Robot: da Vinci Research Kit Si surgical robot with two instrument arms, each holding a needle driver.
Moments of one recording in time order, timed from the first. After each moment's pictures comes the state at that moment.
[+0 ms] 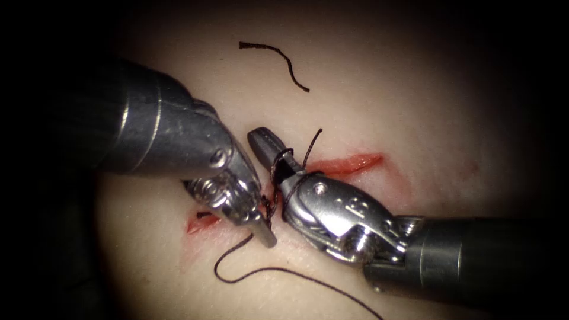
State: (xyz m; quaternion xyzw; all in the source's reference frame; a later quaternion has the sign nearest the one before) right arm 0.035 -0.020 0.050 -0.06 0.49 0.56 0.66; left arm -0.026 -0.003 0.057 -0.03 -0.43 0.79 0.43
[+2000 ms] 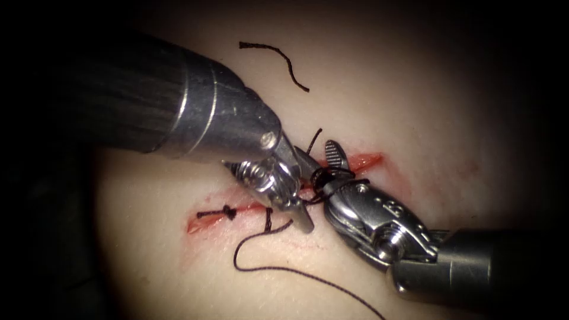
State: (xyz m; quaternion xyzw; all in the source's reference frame) right arm 0.031 -0.019 0.054 0.00 0.36 0.71 0.61; left arm -0.030 -0.001 0.059 -0.02 -0.43 0.78 0.46
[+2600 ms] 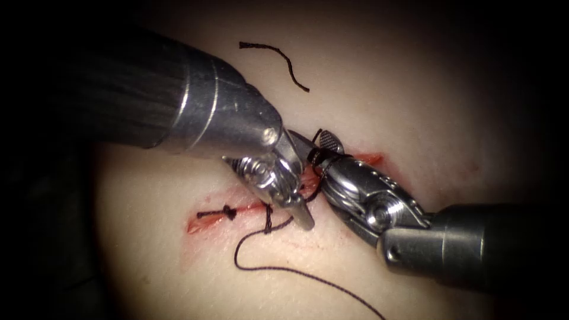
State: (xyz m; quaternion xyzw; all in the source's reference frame) right arm 0.031 -0.018 0.054 0.06 0.31 0.75 0.57; left arm -0.029 -0.001 0.059 -0.02 -0.43 0.78 0.45
